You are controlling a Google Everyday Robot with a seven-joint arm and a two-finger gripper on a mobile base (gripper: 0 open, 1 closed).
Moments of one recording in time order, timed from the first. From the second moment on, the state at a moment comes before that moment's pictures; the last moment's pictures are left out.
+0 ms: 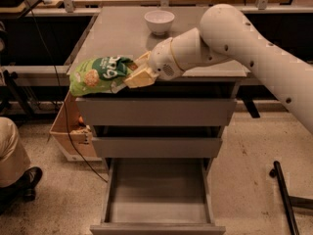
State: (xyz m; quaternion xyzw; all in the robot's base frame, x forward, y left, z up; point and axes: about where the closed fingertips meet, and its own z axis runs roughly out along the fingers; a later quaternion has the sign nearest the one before) arm 0.607 0.061 0.893 -0.58 0.66 0.27 0.41
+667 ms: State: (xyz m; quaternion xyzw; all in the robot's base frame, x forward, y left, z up) arm 0.609 0.048 0.852 -0.60 0.66 0.26 0.38
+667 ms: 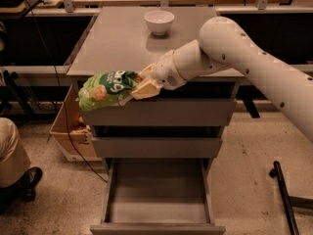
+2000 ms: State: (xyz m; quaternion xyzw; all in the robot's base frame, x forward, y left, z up) arm 0.550 -0.031 0.671 -0.64 0.69 0.21 0.26
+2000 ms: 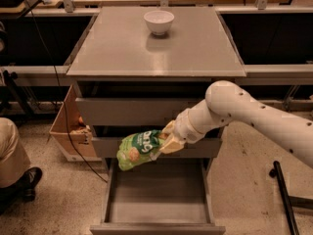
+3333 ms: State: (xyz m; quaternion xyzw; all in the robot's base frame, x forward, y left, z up) arm 0.548 -0.143 0.421 -0.62 0.73 0.20 0.23
